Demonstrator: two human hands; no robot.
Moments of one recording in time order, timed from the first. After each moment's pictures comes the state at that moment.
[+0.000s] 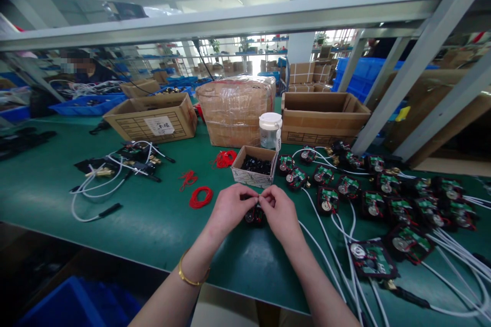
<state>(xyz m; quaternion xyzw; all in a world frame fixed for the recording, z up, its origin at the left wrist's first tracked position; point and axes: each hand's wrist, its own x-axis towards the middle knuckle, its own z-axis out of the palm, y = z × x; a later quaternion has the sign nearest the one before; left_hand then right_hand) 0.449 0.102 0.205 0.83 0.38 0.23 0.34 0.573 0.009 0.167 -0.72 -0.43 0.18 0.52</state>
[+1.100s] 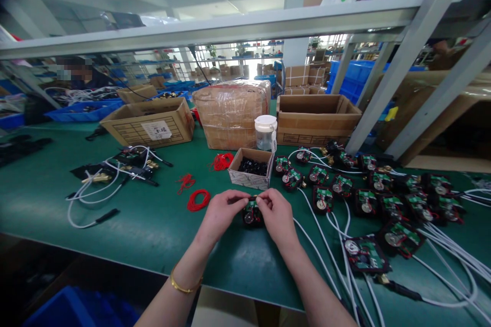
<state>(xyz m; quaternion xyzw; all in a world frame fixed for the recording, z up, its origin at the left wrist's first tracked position) 0.433 0.106 0.184 0.75 0.37 0.29 0.47 0.568 0.004 0.157 -0.71 -0.42 0.16 0.54</state>
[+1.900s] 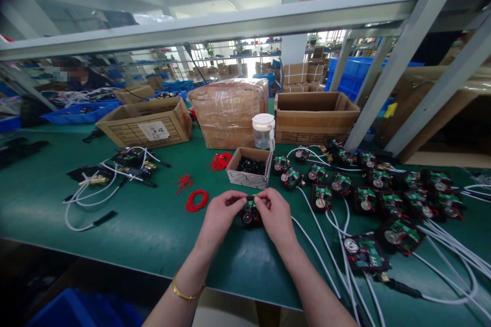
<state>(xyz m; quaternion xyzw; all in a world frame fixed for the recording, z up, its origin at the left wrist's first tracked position) 0.438 0.101 0.171 0.69 0.40 0.30 0.52 0.565 0.005 0.161 -0.70 -0.40 0.17 0.56</state>
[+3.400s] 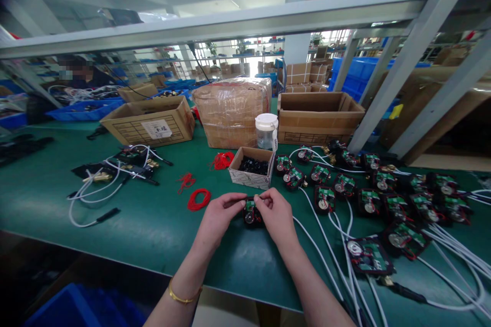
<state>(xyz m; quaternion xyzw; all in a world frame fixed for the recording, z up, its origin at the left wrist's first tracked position) 0.426 0.100 0.173 0.61 0.38 0.31 0.62 0.565 0.010 0.153 -0.72 -0.37 0.18 0.55</state>
